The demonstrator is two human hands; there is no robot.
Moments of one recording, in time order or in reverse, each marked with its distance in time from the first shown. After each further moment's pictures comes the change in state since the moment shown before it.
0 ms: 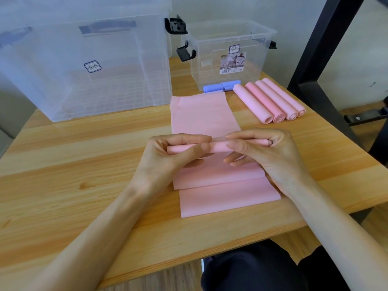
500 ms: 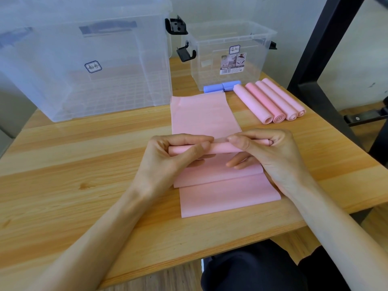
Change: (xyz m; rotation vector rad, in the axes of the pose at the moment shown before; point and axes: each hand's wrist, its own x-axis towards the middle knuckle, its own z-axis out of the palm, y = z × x) left_hand -0.003 0.001 0.001 0.055 -0.021 0.070; right_hand -0.002 -0.003 0.001 -0.029 0.049 0.042
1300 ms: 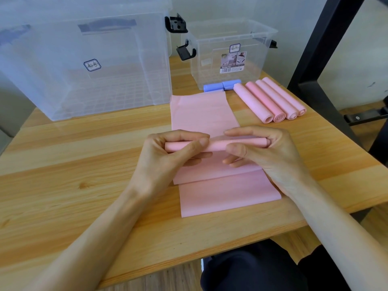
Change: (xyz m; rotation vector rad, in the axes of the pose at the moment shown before) left_hand 0.001 0.002 0.001 -0.015 0.058 -0.013; right_hand 0.001 0.000 0.000 0.004 -0.062 0.010
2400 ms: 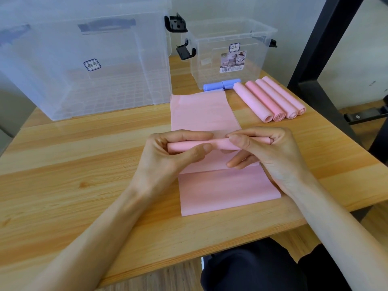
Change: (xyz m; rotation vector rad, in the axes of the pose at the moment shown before) left_hand -0.002 -0.002 -0.002 0.045 -0.038 0.068; right_hand -0.001 -0.003 0.001 0.011 0.041 0.006
